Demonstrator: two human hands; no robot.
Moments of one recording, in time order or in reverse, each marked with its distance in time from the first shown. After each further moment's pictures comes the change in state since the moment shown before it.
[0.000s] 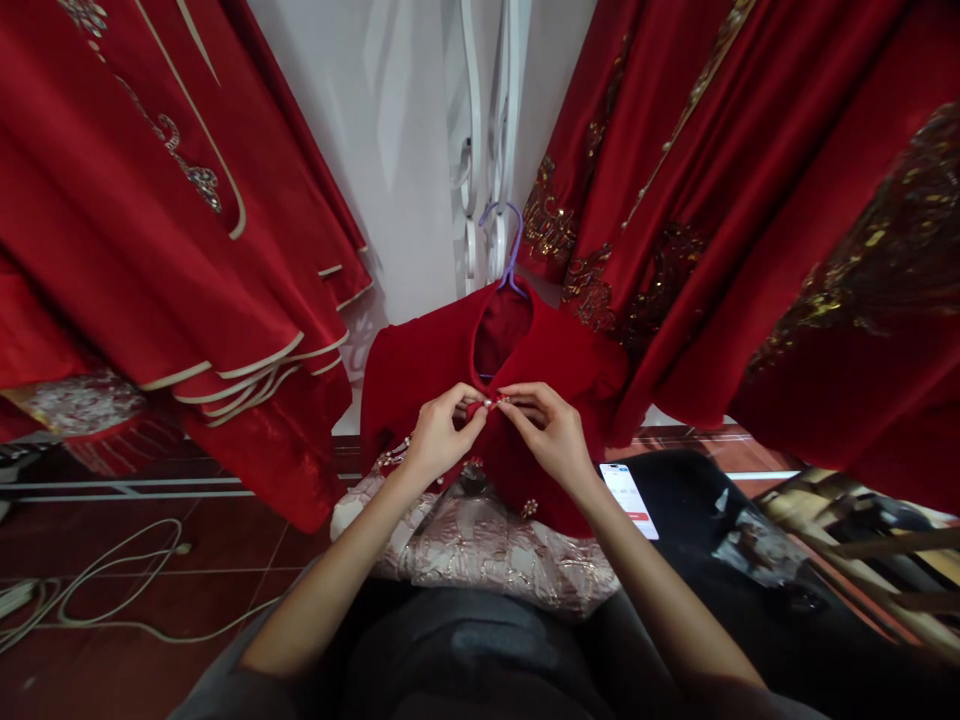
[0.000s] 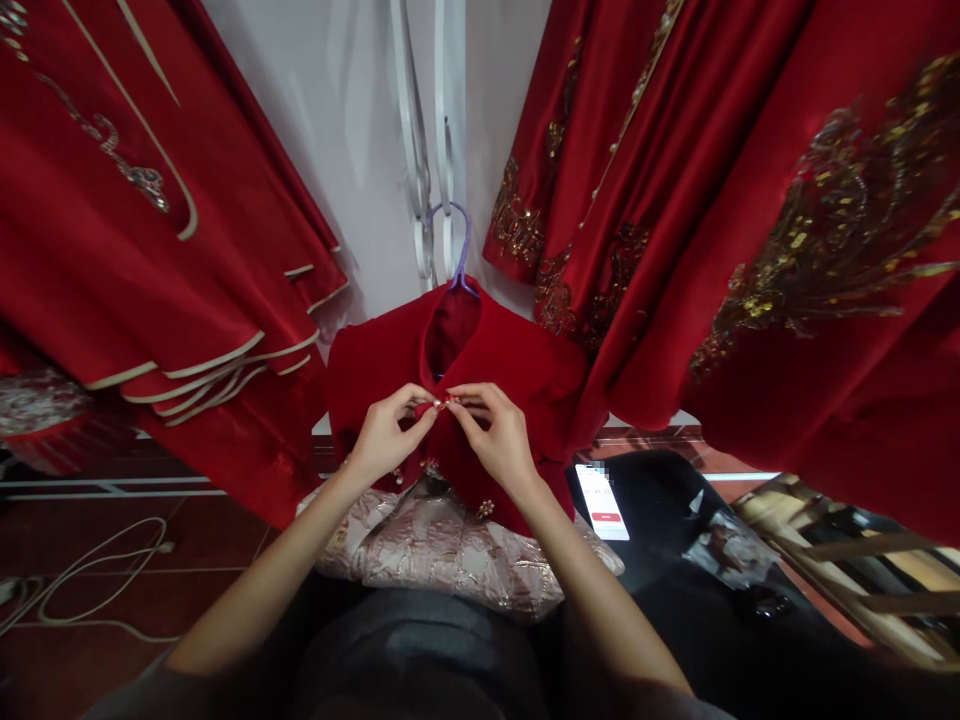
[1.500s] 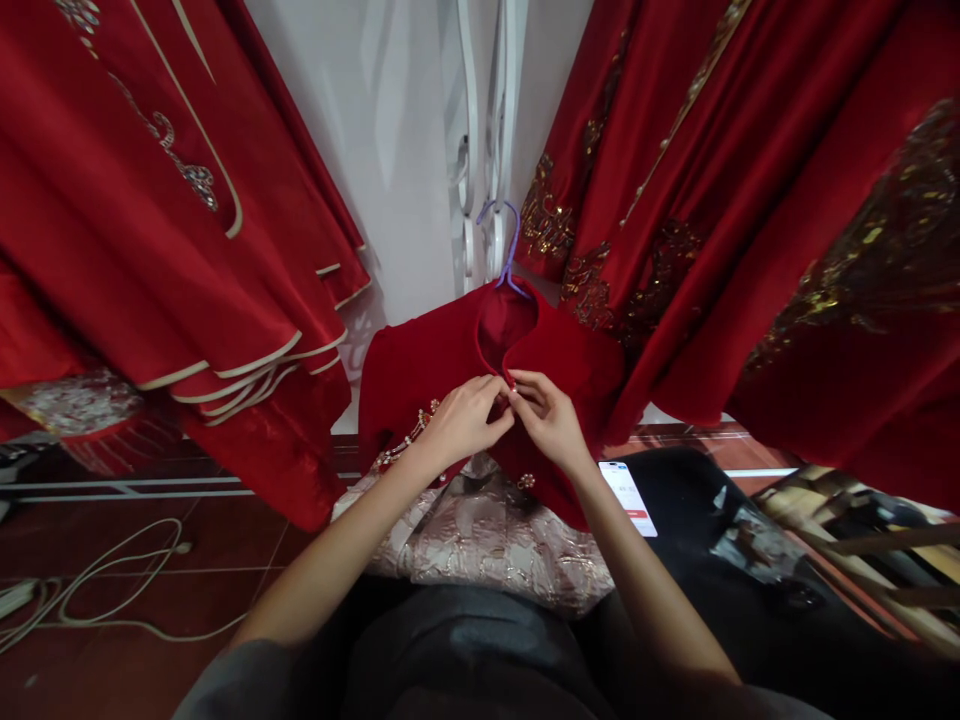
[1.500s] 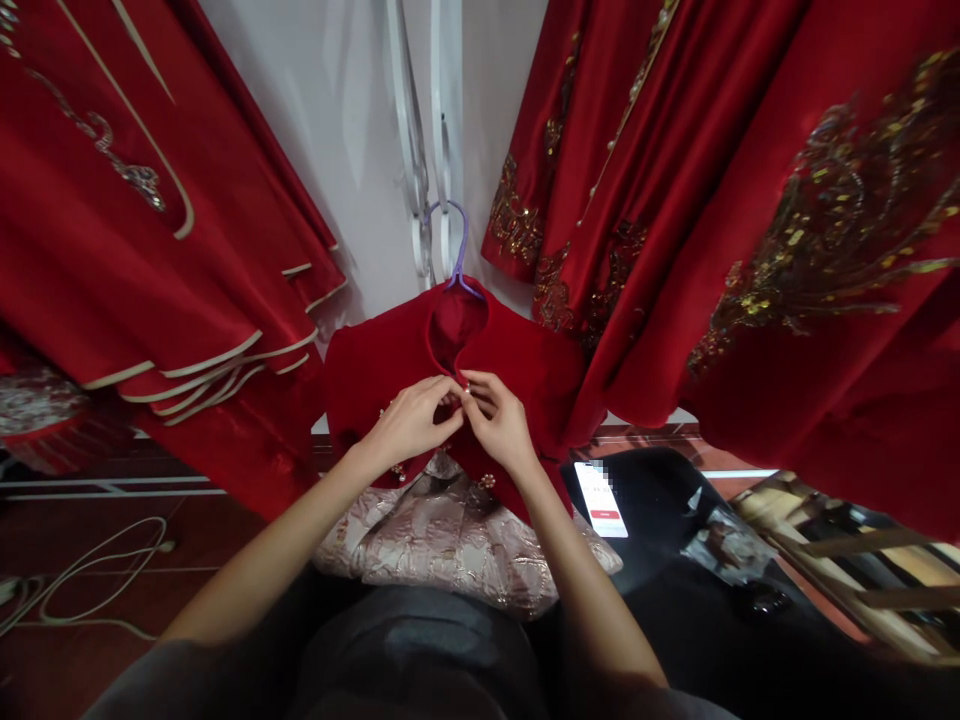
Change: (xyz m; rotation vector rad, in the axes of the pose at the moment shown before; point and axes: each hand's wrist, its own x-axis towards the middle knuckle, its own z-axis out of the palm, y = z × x) left_hand 0.026 0.015 0.012 0.383 -0.234 0.232; right_hand 0.011 0.030 -0.005 0.141 0.009 0.077
